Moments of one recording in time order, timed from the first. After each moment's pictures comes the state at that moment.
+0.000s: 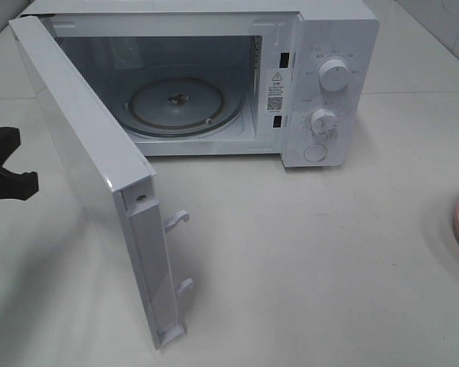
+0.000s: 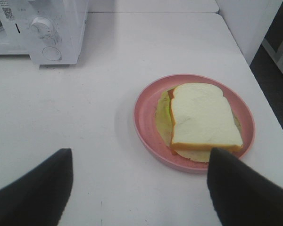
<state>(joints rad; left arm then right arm) -0.31 1.45 -0.29 -0.02 -0.80 0.09 0.10 0.00 -0.51 -0.18 1.04 0.14</state>
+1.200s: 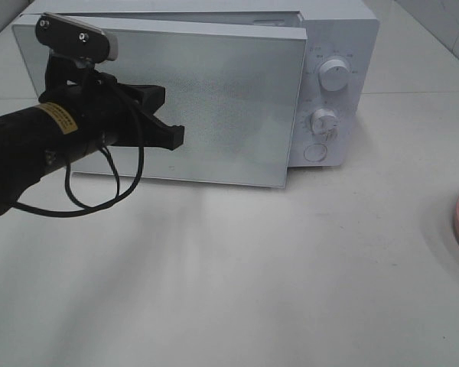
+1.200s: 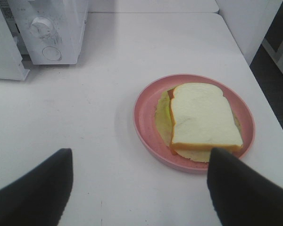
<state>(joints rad) -0.61 1.75 -0.73 -0.09 -0.72 0.09 0.10 0.00 -0.51 -0.18 1.04 0.14</state>
